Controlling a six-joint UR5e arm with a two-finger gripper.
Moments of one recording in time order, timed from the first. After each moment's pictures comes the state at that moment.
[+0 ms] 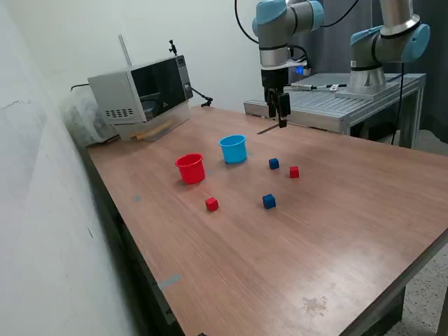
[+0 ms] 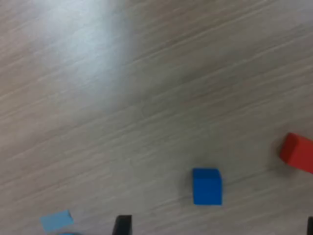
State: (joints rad) arm -0.05 -1.20 1.83 -2.22 -1.65 3.51
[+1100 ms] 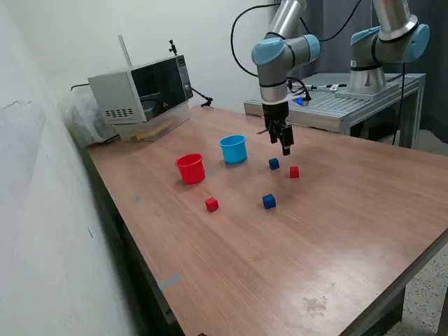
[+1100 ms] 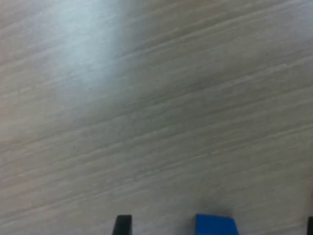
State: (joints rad) arm -0.05 -1.03 1.83 -2.33 -1.65 3.44
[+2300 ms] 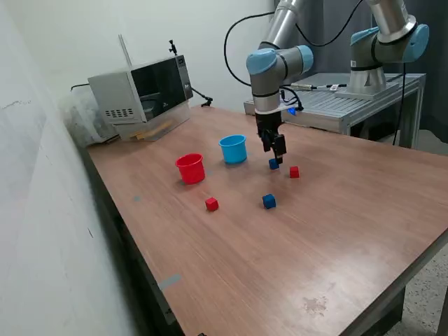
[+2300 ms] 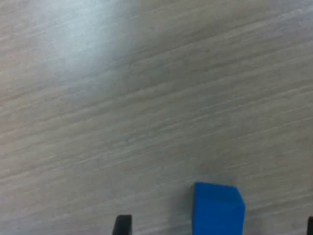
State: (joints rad) arm -0.06 -0.96 1.77 -2.36 -1.65 3.41
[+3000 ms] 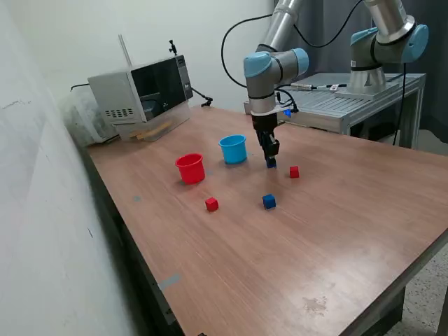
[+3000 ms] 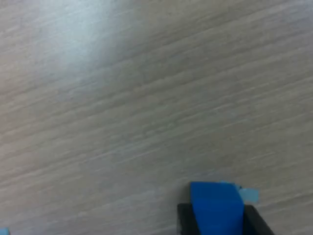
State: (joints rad) arm -0.08 -0.95 1.77 -2.37 -1.65 3.41
